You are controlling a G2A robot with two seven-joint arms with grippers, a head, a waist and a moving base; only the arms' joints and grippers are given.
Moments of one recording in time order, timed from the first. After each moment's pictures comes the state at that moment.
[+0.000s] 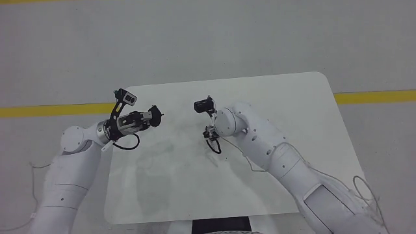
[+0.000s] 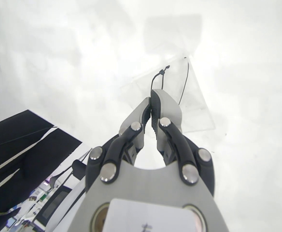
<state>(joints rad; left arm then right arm) 1.28 -1.00 -1.41 -1.28 -0.79 -0.34 -1.39 -0.93 -1.51 0.82 -1.23 -0.86 0.22 1.24</state>
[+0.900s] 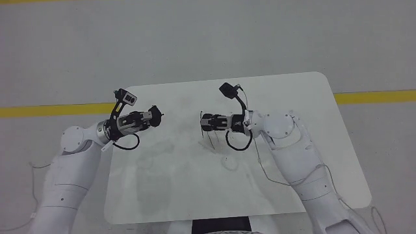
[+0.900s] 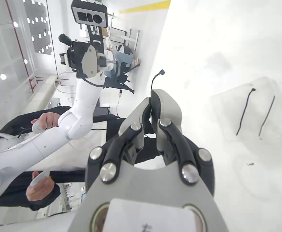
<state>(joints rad) 1.28 -1.00 -1.41 -1.28 -0.79 -0.34 -1.39 -1.22 -1.44 1.20 -1.55 -0.32 -0.01 1.09</state>
